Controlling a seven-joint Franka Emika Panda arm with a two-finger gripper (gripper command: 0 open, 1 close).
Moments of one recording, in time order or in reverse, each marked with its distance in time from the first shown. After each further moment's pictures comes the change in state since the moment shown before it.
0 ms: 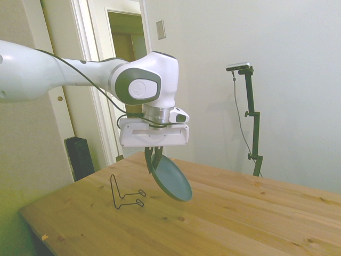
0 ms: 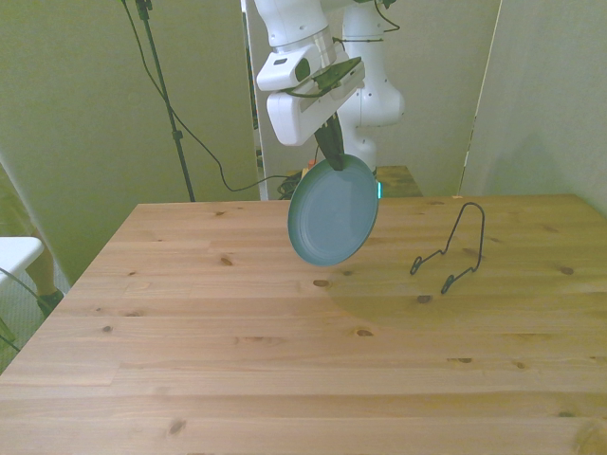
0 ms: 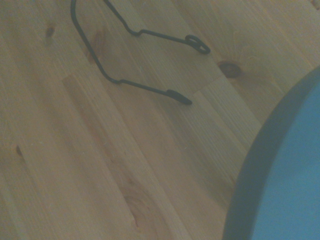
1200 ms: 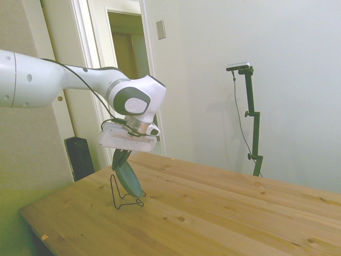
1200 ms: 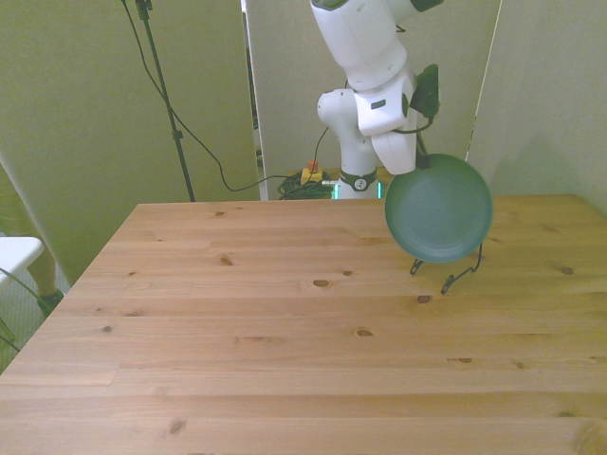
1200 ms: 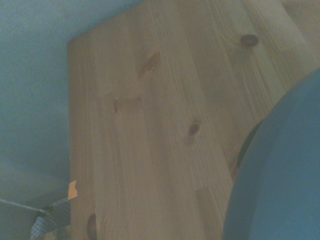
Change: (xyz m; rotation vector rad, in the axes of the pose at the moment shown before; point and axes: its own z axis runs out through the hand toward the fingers) arm 0.044 -0.117 0.079 0.310 -0.145 -0.242
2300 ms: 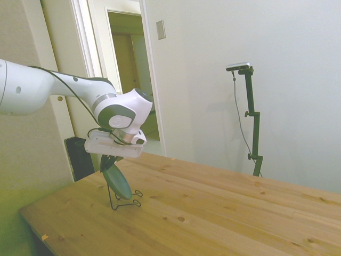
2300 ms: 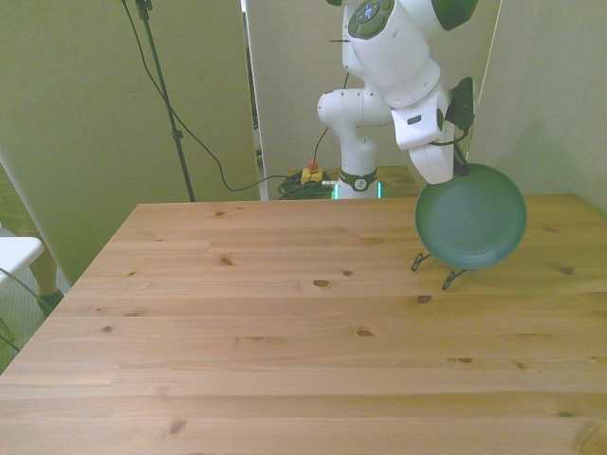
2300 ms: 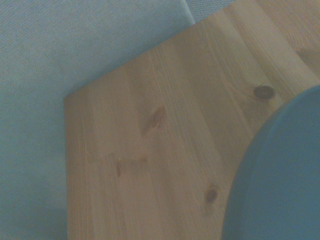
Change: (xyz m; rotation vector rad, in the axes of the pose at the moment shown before) arm 0.005 -0.027 0.048 0.111 0.105 0.046
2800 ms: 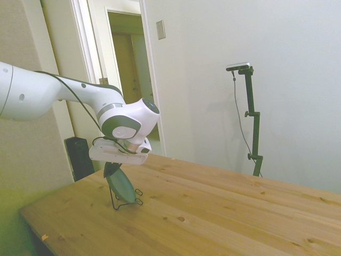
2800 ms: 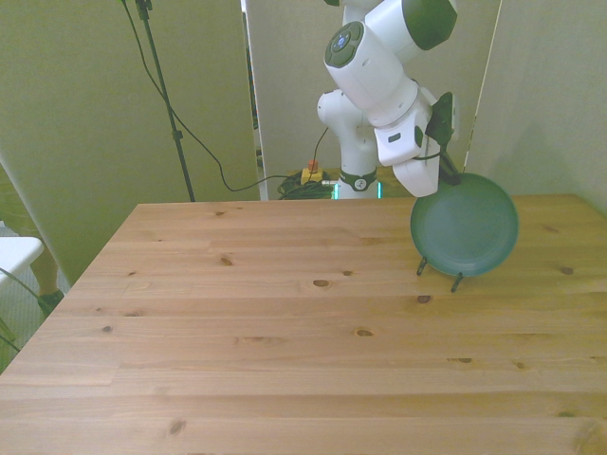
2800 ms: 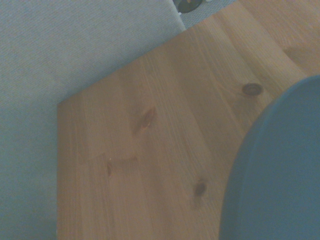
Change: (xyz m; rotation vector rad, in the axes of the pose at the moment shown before) arm -0.012 0.032 0.005 0.038 0.034 0.005
